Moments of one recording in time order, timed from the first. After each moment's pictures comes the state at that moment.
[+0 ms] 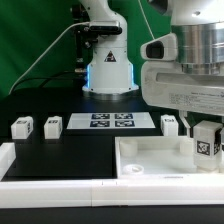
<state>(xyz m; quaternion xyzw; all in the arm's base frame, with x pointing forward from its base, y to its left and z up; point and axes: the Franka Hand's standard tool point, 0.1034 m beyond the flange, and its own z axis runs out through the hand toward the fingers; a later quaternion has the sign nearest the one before) 0.629 0.114 0.076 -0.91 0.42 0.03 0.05</state>
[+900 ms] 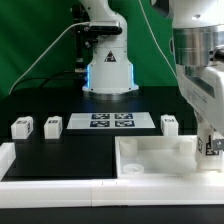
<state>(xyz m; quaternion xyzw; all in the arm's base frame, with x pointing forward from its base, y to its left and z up) 0.626 0.119 0.073 -0.74 0.67 0.04 0.04</state>
